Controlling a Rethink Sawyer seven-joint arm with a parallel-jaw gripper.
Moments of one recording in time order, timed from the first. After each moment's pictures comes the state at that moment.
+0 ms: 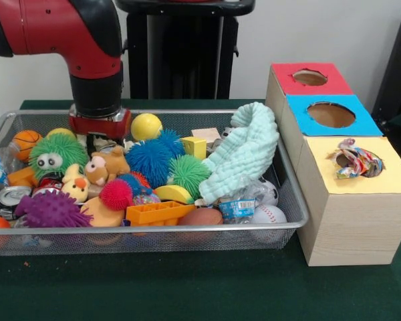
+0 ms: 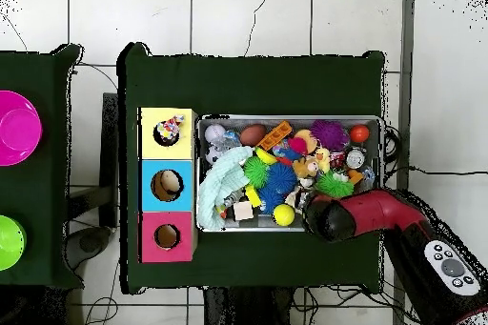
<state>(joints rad) -0.95 -0.45 0.56 1.74 -1.03 0.57 2.22</state>
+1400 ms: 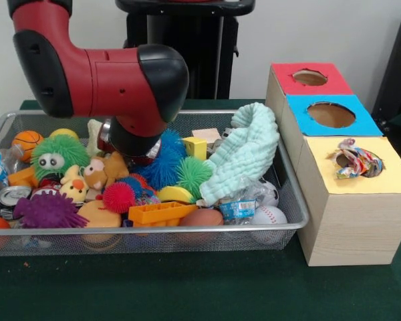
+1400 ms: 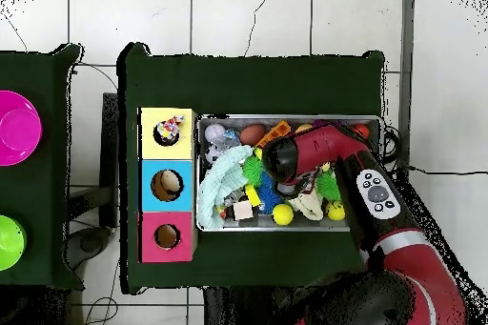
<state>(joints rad) -0.63 -0.31 0.53 1.35 -1.01 1.24 2.22</state>
